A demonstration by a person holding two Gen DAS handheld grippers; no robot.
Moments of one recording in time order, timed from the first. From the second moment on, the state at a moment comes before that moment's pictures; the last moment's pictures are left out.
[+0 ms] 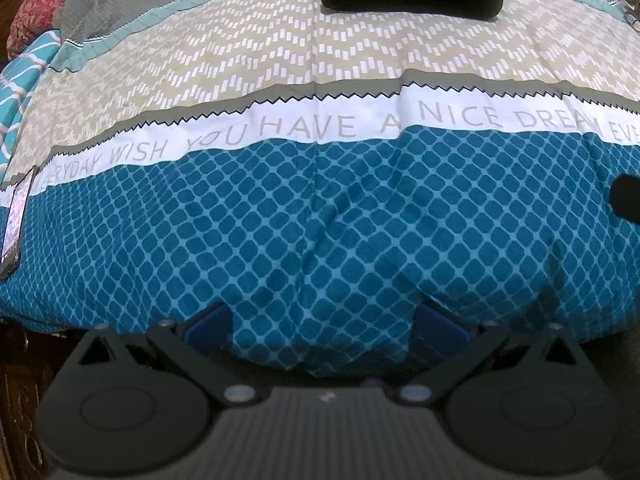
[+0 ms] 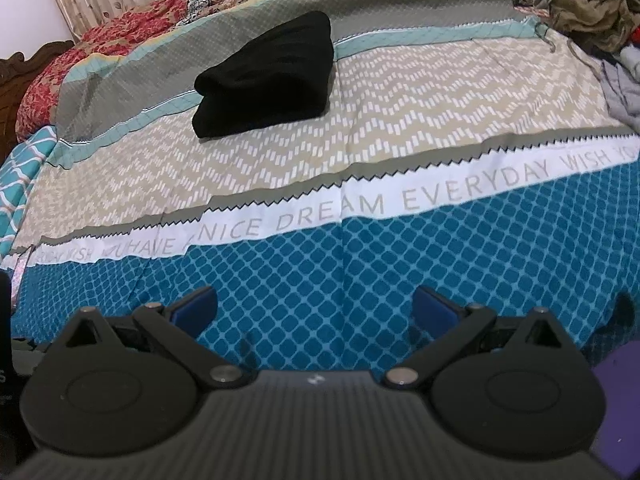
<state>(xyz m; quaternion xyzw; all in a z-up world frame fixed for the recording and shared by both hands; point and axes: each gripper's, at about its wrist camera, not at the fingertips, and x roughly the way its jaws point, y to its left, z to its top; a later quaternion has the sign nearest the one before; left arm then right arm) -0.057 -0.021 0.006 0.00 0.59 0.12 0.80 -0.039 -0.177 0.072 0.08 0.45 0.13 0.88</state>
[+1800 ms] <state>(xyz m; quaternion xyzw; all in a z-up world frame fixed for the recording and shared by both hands) 0.067 -0.066 0.119 0.06 0.49 0.15 0.86 0.053 -0.200 0.124 0.05 0.41 0.11 0.90</state>
